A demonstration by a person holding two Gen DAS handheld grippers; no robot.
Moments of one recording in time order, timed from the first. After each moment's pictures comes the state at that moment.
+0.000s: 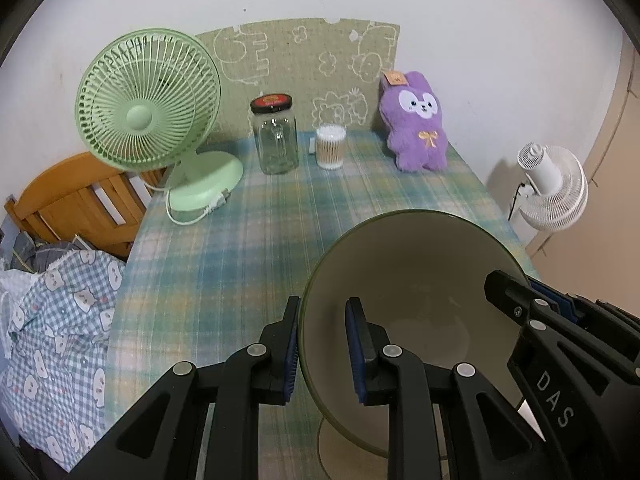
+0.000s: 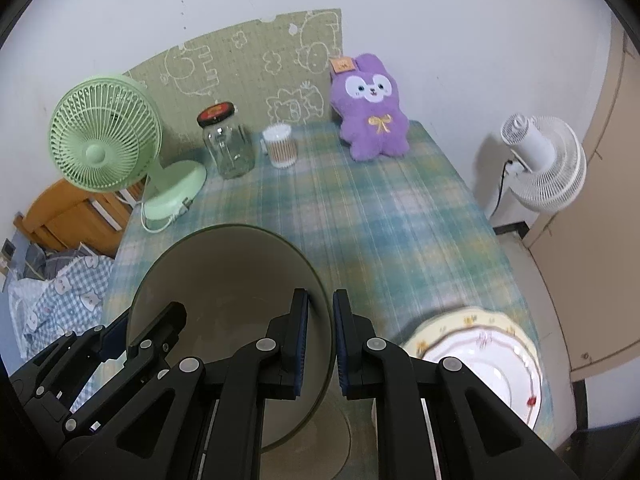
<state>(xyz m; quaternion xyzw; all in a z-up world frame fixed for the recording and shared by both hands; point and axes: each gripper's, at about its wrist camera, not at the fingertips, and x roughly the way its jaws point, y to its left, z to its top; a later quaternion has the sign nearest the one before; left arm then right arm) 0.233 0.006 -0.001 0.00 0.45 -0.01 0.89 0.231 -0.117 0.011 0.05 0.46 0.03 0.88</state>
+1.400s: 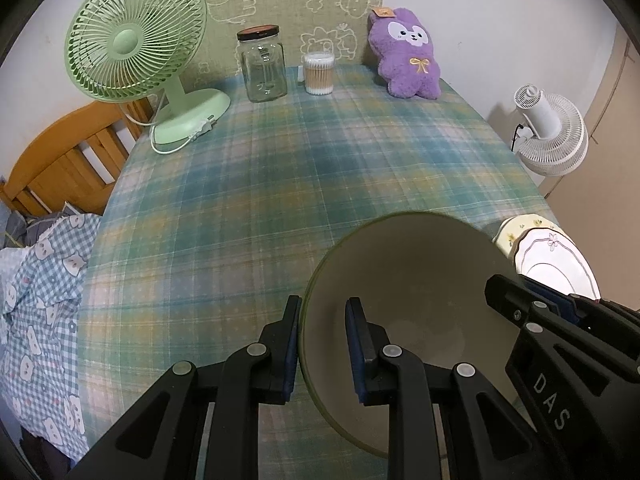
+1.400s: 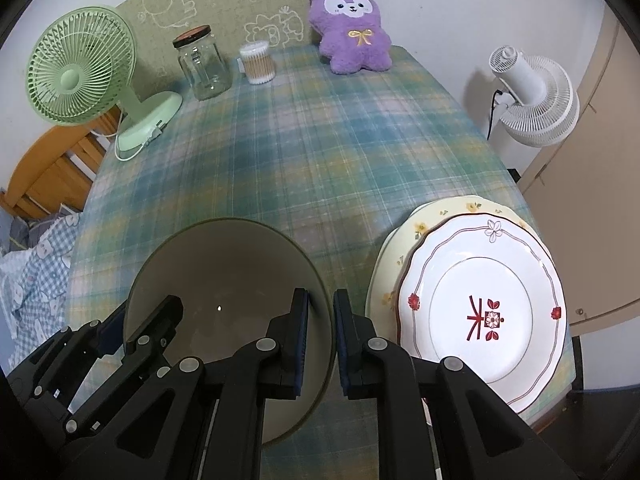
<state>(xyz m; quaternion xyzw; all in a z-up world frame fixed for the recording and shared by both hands) 0.191 0.002 -0.063 0.01 0.51 -0.02 0.86 0.189 -0.120 -0.058 0.05 0.54 0.00 0.84</state>
